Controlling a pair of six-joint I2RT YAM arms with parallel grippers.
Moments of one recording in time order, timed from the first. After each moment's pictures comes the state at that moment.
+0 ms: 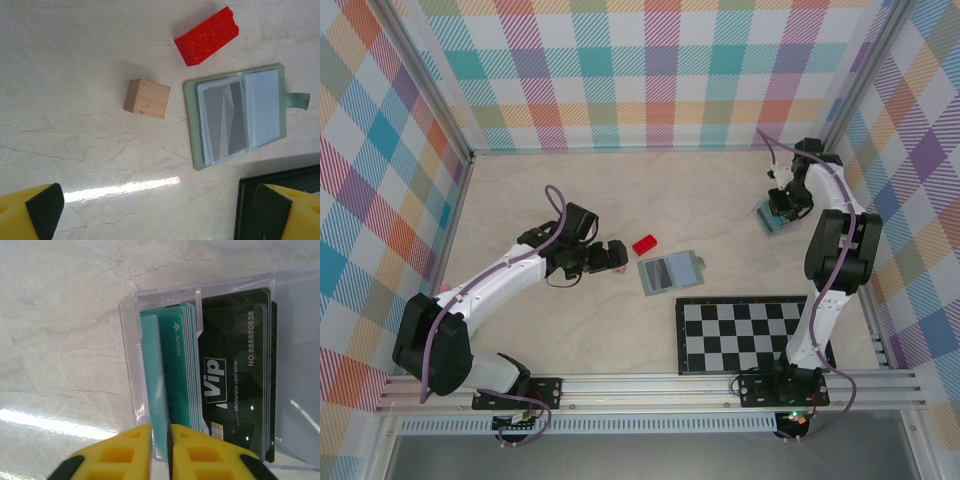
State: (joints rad) left arm -0.53 1.39 1.00 -0.66 0.15 -0.68; right arm -0.13 2.05 1.73 -1.00 -0.10 -0.35
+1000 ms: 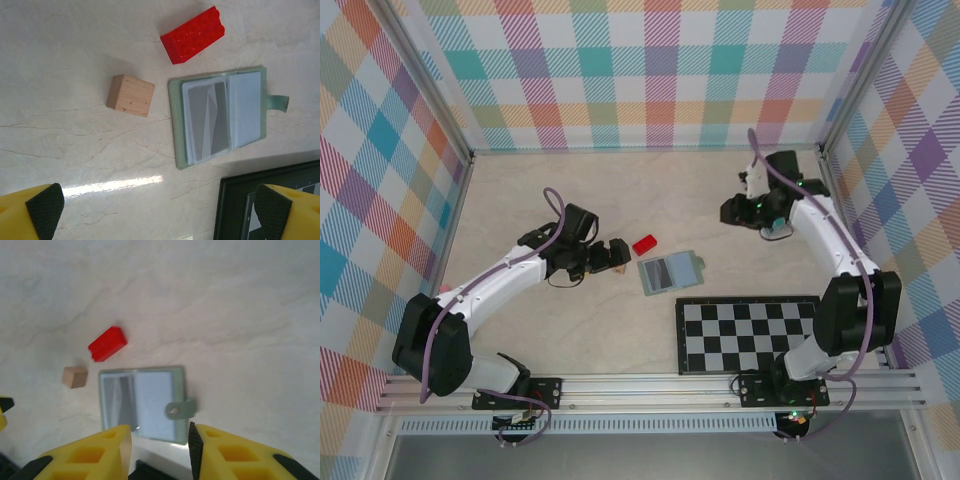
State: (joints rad) left arm -0.53 1.39 0.98 -0.61 0.20 -0.76; right arm 0.15 1.53 1.29 -0.86 -0.48 0.20
